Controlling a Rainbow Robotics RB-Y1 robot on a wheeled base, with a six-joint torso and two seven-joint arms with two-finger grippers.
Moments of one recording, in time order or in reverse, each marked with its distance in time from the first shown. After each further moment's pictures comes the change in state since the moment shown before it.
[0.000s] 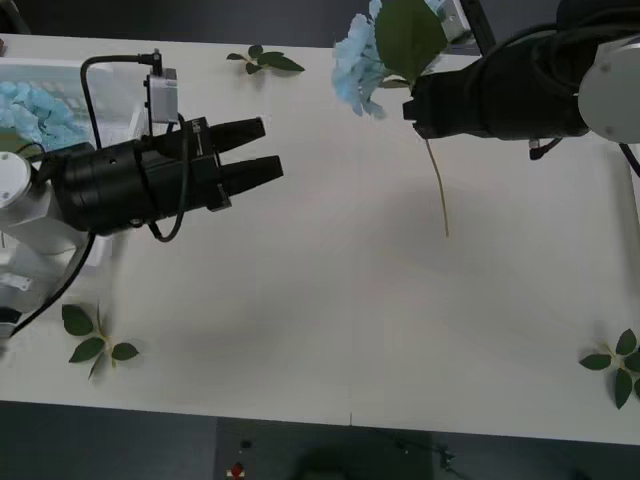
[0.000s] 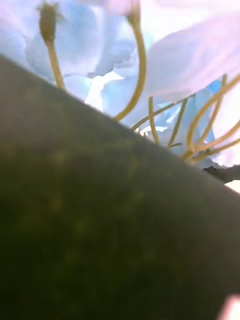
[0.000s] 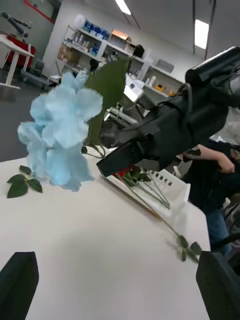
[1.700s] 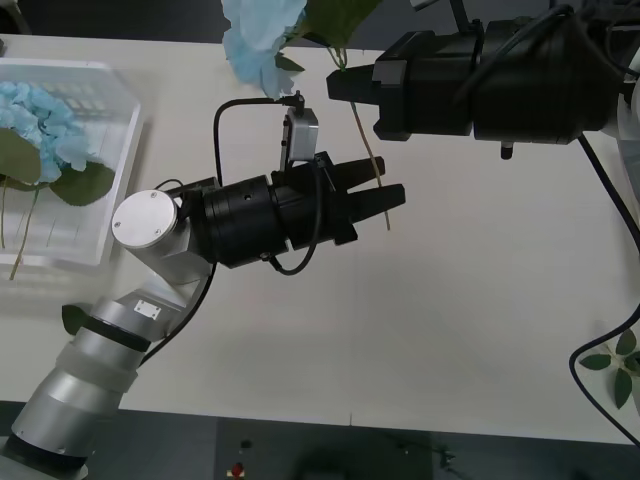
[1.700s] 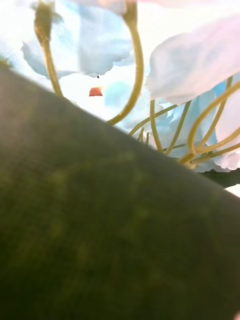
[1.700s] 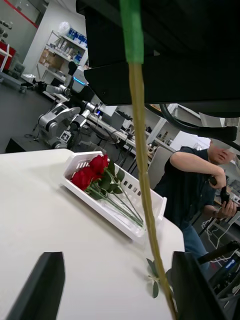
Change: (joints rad) right arm 0.067 0.204 -0.149 -0.143 -0.340 -0.017 0.448; left arm -0.004 -0.321 -0.136 0.017 -0.217 -0.088 0.000
